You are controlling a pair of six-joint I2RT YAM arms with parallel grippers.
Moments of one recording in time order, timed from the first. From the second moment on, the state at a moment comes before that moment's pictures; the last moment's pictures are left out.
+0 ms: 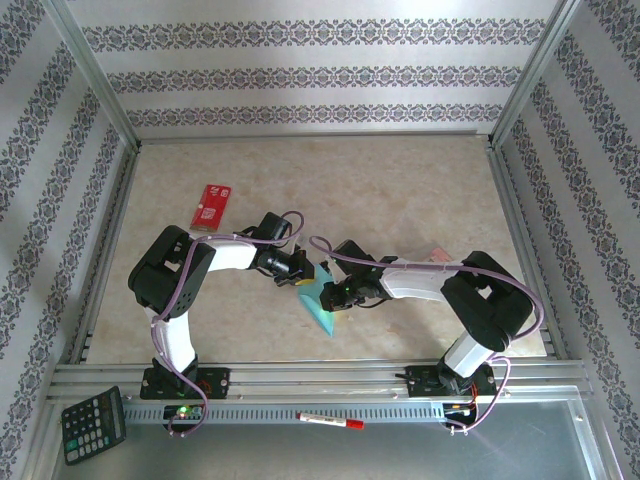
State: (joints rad) left arm -0.50 1.87 0.92 -0.15 0.70 -0.74; right arm 0.77 1.64 0.74 -0.21 -0.41 0.54
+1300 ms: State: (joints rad) left arm -0.40 1.58 0.93 -0.28 0.58 -0.73; right arm 0.76 1.64 0.73 -0.18 -0.39 0.55
